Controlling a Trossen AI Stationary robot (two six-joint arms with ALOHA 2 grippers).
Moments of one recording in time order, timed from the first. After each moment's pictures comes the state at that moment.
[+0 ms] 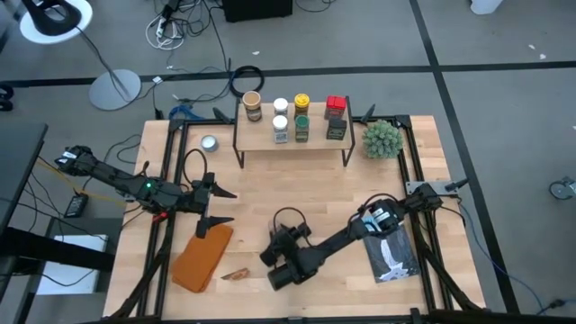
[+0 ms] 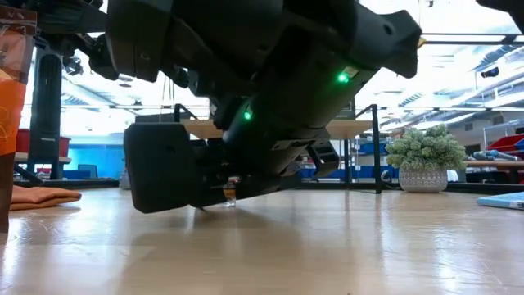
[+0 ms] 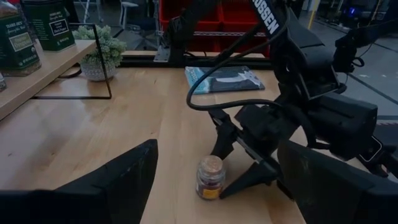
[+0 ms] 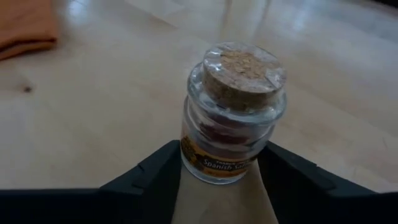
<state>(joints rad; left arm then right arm) -0.38 0.56 0.30 0.06 -0.31 -0.13 0.45 2.54 1.93 -0.76 1.05 1.25</state>
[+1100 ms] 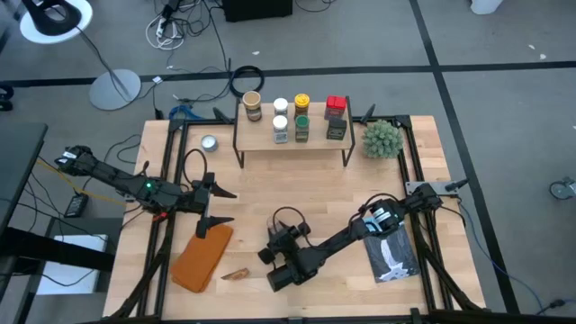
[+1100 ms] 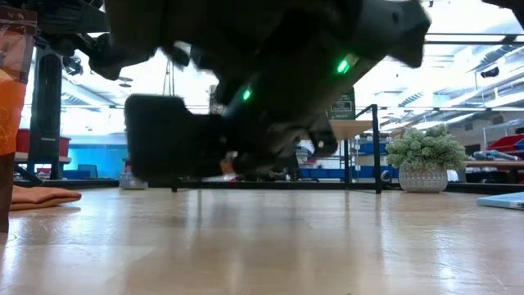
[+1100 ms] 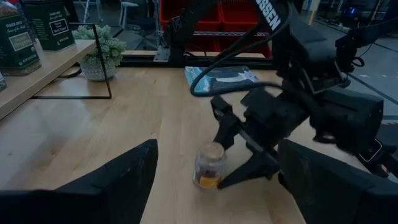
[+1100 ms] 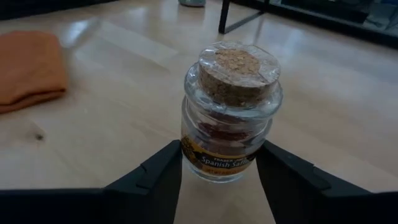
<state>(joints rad) -0.38 0.56 0.30 0.06 -0.31 -0.13 0.47 2.52 1.93 -0.74 1.18 1.26</state>
